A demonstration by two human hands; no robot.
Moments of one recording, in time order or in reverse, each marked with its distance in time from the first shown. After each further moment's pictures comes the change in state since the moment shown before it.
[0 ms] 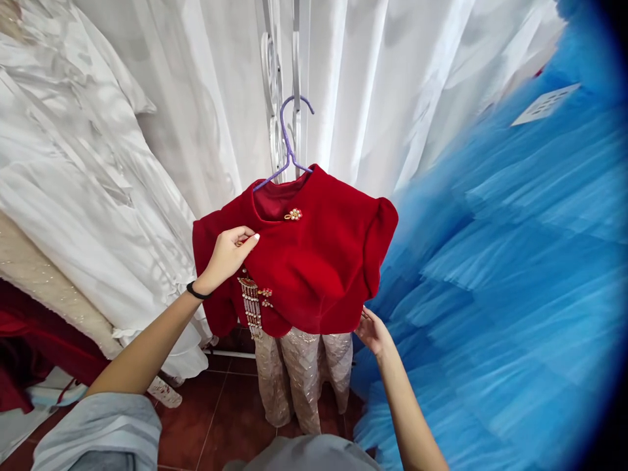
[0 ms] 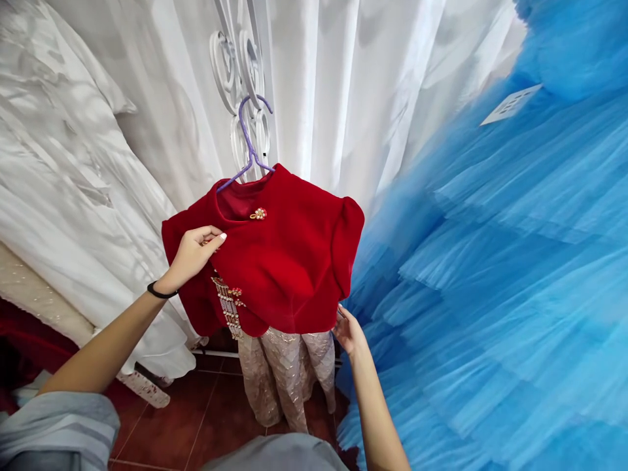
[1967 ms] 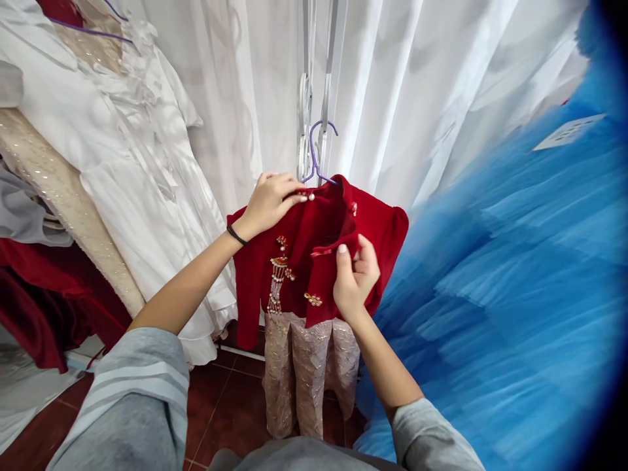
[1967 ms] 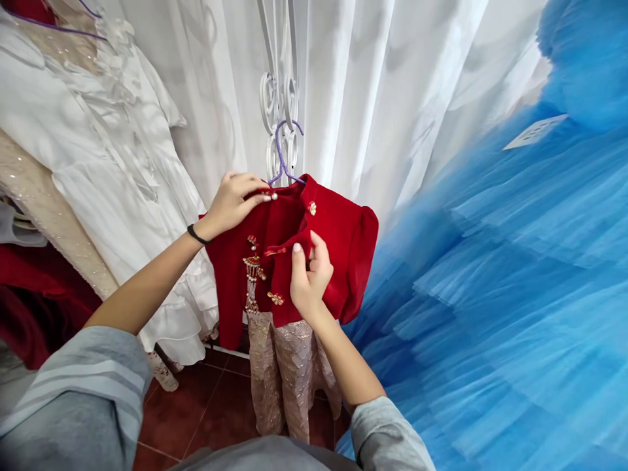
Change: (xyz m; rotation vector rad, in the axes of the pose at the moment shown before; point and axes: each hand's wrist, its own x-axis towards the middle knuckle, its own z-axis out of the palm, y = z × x) left_hand 0.061 0.077 -0.012 0.566 0.013 0.621; right_hand -0.129 -0.103 0.194 -0.266 -0.035 -1.385
